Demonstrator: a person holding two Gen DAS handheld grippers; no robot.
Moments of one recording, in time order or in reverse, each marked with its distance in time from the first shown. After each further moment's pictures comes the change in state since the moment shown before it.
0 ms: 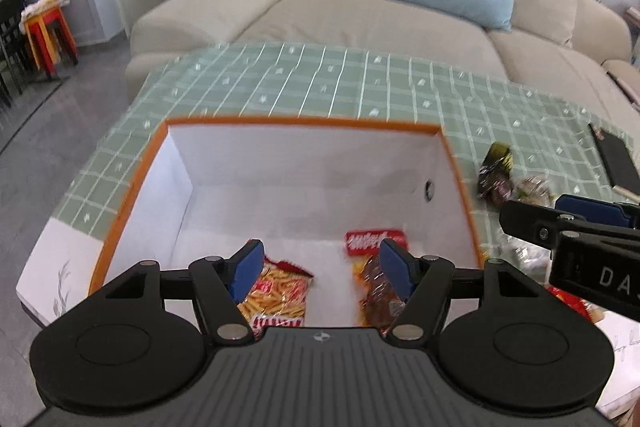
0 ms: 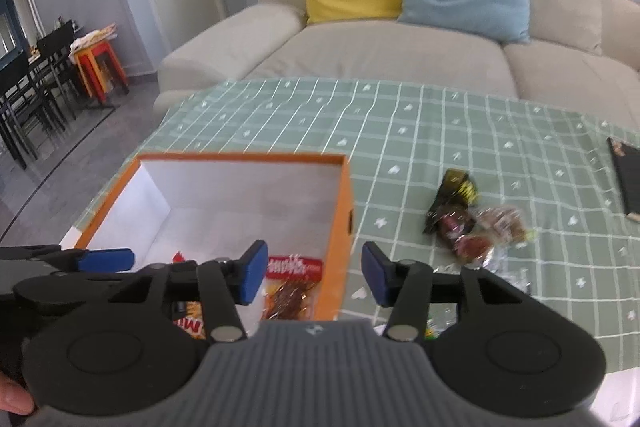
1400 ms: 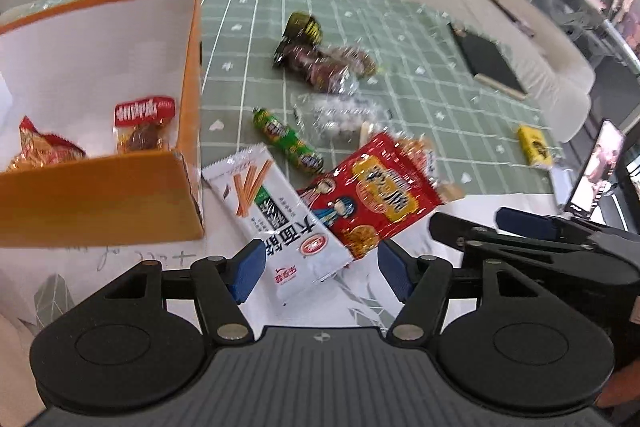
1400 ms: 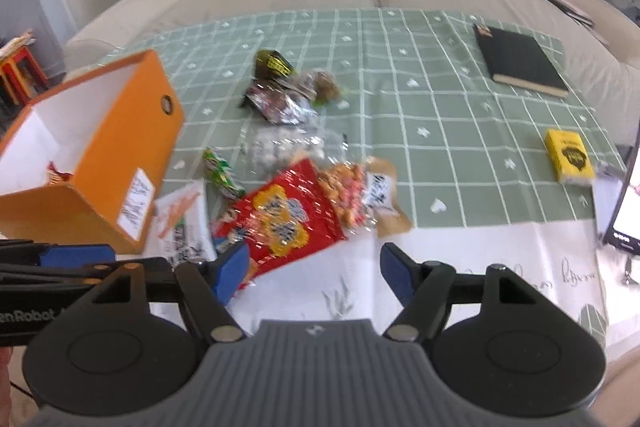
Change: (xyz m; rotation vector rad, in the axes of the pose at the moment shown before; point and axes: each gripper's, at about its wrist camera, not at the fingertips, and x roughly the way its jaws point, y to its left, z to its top) left arm 0.019 -0.124 -0.103 0.093 0.177 -0.333; right arm -0.040 -0.141 -0.137 0.152 0.112 -0.210
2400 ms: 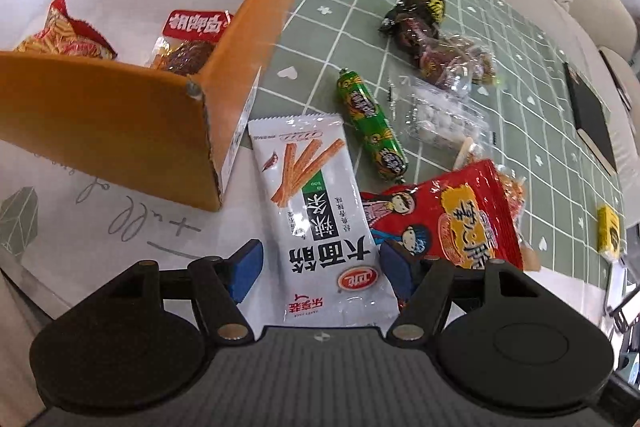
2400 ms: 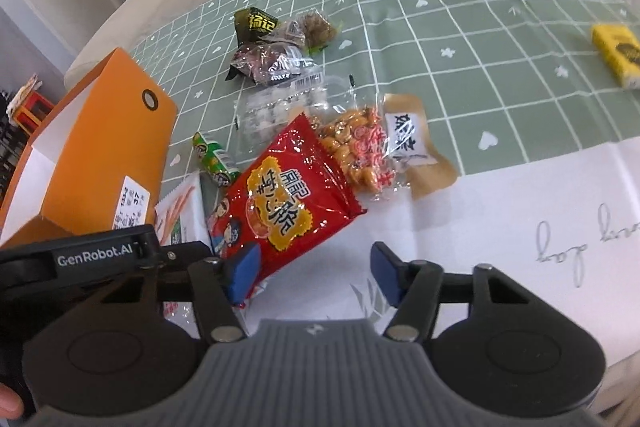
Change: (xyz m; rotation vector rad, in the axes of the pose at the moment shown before) left arm 0.064 0.025 0.009 -0.371 0.075 0.141; right arm 0.066 -0.023 -0.006 0.228 0.113 0.188
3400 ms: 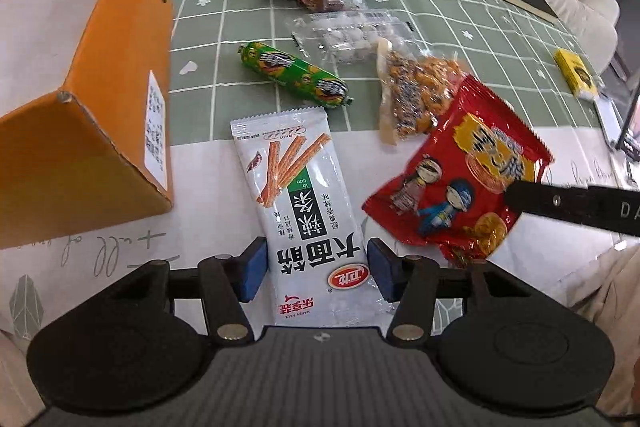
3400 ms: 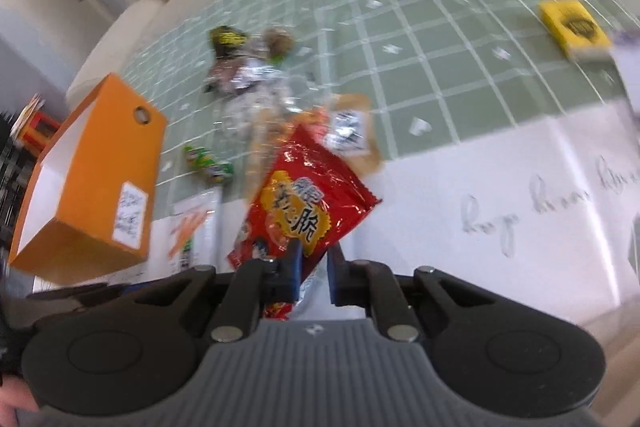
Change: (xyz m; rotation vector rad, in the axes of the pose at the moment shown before) left arm -0.003 -0.030 -0.031 0.457 0.055 -0.025; right arm -0.039 -0.050 -0.007 0.098 0.006 0.017
